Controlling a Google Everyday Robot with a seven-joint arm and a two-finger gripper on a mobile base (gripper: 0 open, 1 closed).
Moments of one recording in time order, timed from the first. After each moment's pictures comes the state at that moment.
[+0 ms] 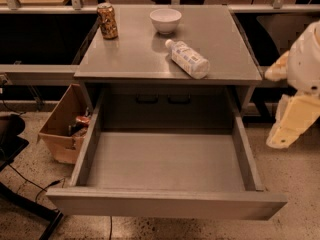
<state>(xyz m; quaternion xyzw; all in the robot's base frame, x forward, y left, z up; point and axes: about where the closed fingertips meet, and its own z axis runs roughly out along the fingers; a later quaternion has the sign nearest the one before) 0.424 -0.215 0.951 -0.60 0.79 -0.03 0.15</state>
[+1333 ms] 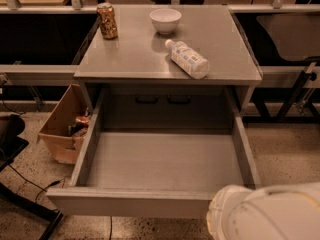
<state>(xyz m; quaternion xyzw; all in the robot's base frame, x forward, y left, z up) 0.306 -0.122 0.771 -0.57 0.80 -0.11 0.19</state>
